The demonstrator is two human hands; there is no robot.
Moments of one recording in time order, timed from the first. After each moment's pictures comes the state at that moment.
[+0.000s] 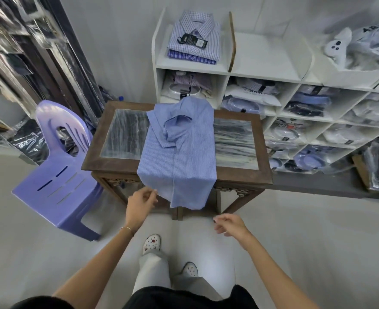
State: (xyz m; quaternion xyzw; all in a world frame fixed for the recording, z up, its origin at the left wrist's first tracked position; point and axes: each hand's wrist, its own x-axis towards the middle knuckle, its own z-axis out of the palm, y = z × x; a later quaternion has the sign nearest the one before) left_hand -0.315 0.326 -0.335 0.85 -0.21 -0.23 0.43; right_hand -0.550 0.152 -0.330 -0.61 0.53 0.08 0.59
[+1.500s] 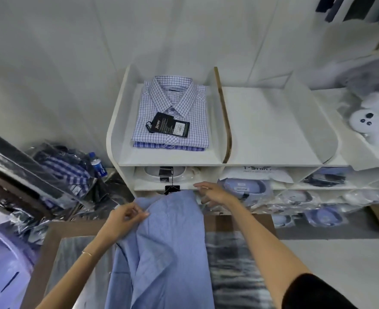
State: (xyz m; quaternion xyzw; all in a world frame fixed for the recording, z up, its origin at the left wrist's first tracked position) left_hand -0.043 0.044 -0.275 0.82 -0.34 -0.33 0.33; right_hand -0.214 -0.207 -0.288 -0.66 0.44 0.12 0.59
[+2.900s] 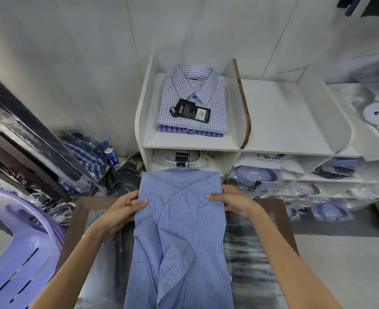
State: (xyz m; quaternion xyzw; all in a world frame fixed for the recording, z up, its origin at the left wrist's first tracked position) left_hand -0.033 0.106 -0.263 0.59 -0.15 -0.57 0.55; right_hand -0.252 -0.138 -0.256 -0.54 0.39 0.06 0.74
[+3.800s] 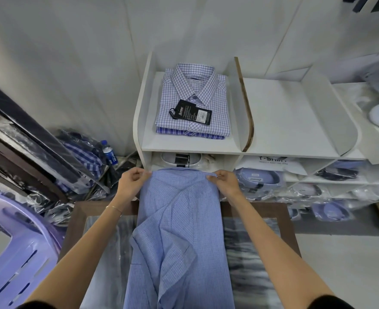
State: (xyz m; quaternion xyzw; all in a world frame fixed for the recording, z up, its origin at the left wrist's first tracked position) left_hand 0.011 0.033 -0.288 0.80 -0.19 -0.31 0.47; right_hand -0.202 -0.156 -0.276 -0.62 0.51 -0.13 0.59
